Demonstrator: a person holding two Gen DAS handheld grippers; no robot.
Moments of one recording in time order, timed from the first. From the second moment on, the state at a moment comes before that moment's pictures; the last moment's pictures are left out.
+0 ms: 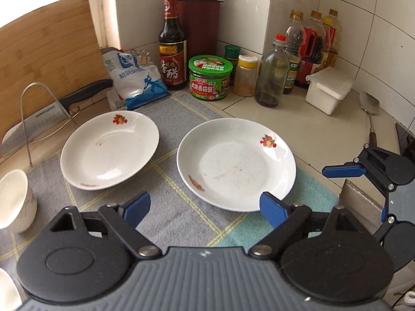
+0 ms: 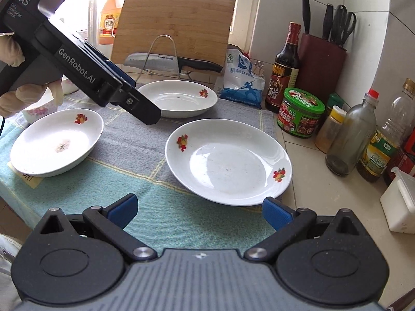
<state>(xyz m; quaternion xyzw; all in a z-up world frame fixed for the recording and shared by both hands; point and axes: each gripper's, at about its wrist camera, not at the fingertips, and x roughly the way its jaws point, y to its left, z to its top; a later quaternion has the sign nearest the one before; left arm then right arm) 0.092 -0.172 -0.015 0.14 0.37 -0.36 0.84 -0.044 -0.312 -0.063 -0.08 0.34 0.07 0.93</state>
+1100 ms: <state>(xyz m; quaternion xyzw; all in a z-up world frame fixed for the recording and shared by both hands) 0.072 -0.019 -0.034 0.13 0.42 -0.25 0.86 -0.025 -0.173 -0.102 -0.12 0.34 0.27 0.89</state>
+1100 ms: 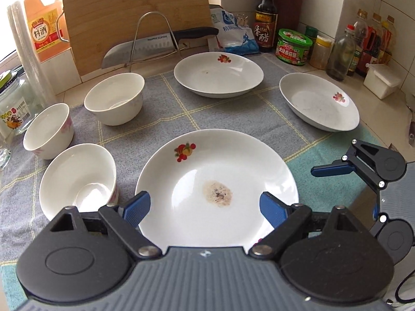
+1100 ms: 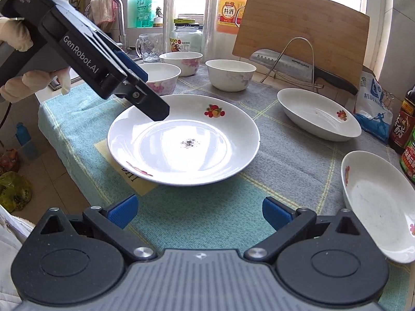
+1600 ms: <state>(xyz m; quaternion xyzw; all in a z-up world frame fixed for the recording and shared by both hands) 0.145 -0.020 -0.047 0.20 0.42 -0.36 0.81 -0.013 -0.131 -0.120 -0.11 0.35 0.22 0.90</state>
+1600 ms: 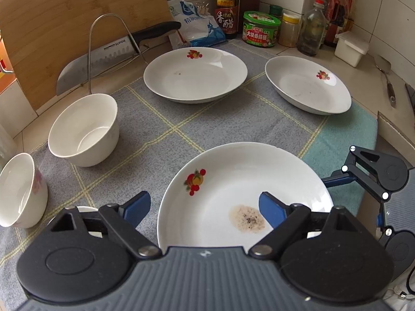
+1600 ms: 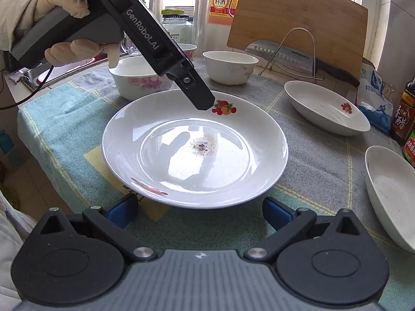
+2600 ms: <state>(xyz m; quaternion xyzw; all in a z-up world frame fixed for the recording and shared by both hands) 0.194 -0.045 -0.080 0.24 0.54 -0.41 0.70 -0.004 -0.126 -0.124 -0.10 0.34 0.24 0.90</state>
